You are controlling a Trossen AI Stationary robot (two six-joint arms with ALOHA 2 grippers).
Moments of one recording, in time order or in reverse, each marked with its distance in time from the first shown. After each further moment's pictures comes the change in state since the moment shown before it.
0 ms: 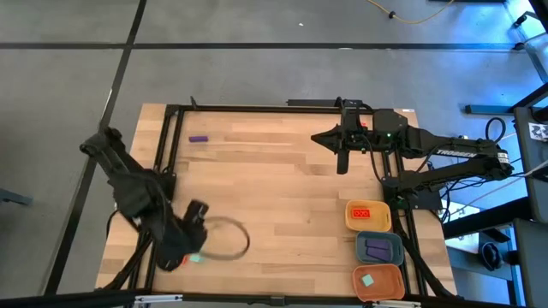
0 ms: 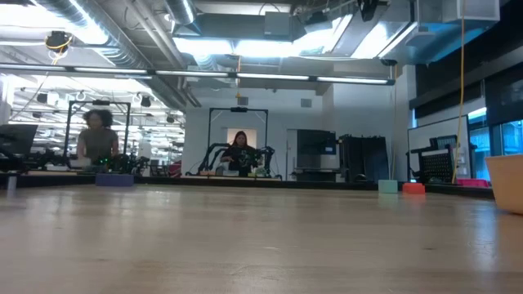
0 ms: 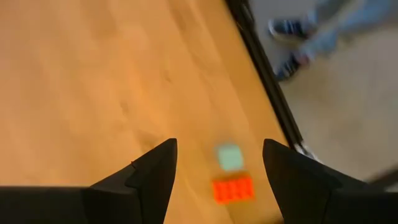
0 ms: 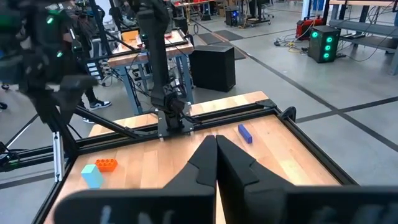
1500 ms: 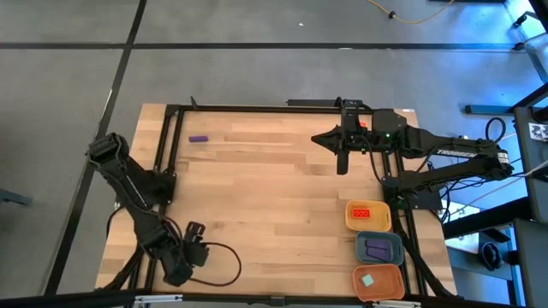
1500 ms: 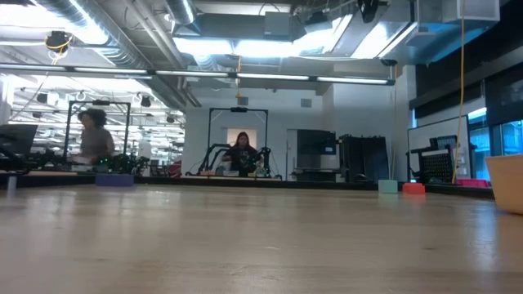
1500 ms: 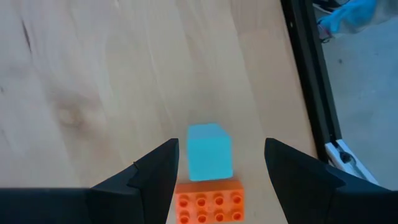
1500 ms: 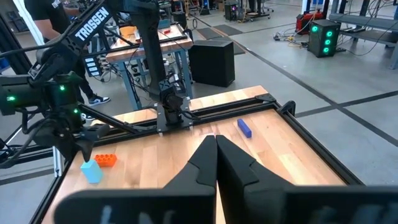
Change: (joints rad) left arm -0.156 0.084 -0.478 0.429 -0.015 -0.287; right arm 0.000 0.000 0.000 -0.022 0.001 0.005
